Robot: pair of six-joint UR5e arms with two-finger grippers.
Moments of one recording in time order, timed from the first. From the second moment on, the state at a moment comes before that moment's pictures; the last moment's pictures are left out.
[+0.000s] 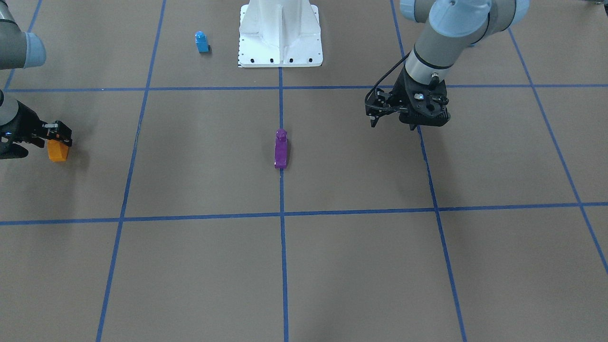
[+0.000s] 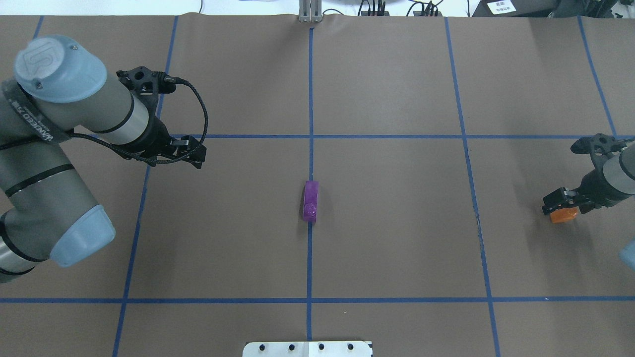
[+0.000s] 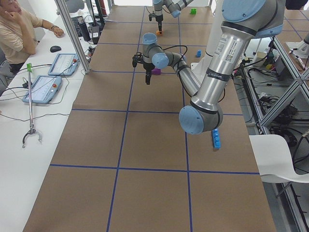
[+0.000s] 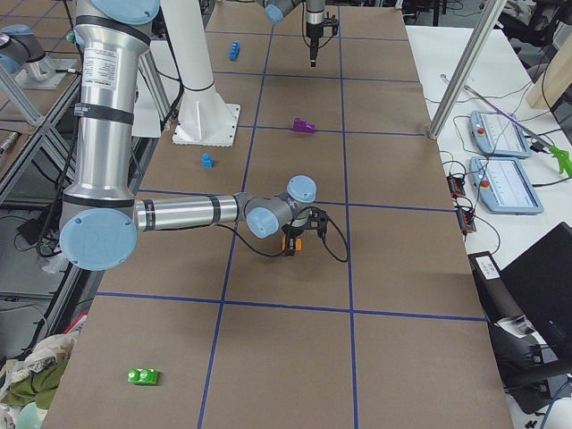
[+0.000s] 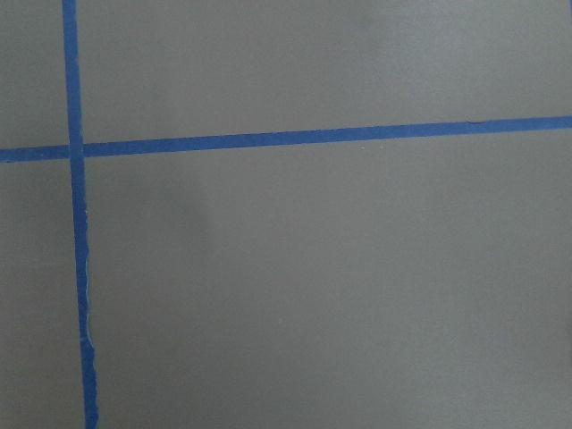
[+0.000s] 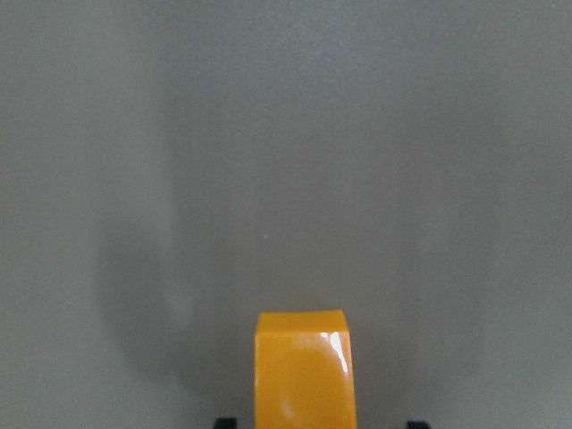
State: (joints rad) left arm -0.75 -1.99 -1.96 -1.53 -2.06 -0.98; right arm 0.92 -1.70 1.69 -1.12 2.24 0.74
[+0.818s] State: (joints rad) left arm -0.87 -1.81 -2.02 -1.53 -2.07 -0.83; right arm 0.89 -1.54 1.80 -1.14 2.23 0.90
